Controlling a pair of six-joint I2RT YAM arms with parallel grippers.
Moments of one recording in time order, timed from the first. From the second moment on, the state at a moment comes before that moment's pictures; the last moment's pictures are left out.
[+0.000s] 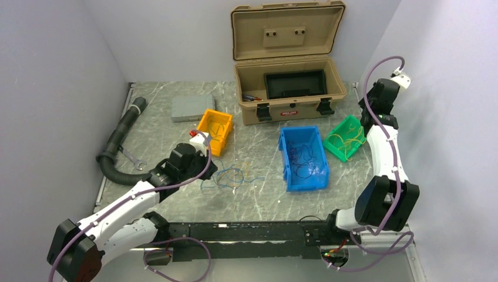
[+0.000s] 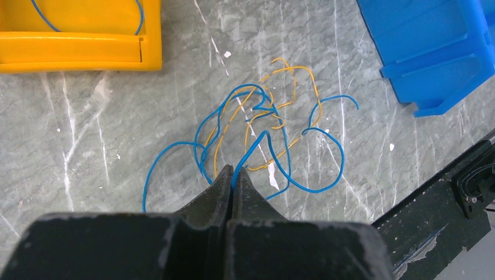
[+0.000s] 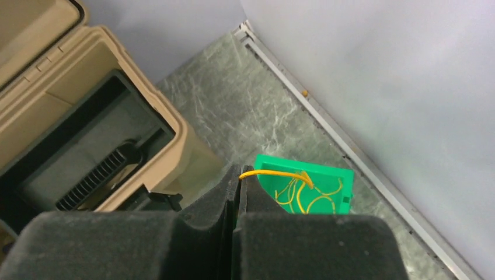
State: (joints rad) left arm -0.62 0.91 0.54 -0.21 0.08 -0.40; right arm -0.26 1.38 1.23 -0.20 0.23 0.35
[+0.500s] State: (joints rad) left arm -0.62 0.93 0.55 -0.21 0.08 -0.38; right arm -0.26 1.37 0.90 0.04 0.12 0.47
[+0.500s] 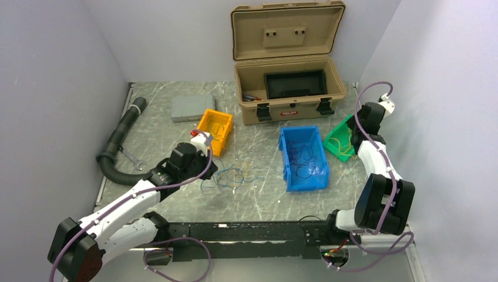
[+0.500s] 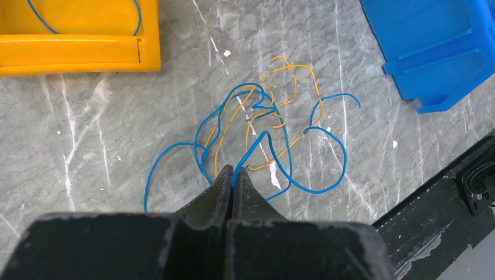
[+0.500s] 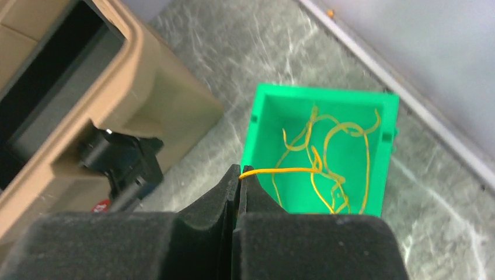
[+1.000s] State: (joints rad) left arm -0.62 0.86 0.54 -0.21 0.09 -0.39; right arm -0.33 1.43 0.73 0.07 0.02 0.64
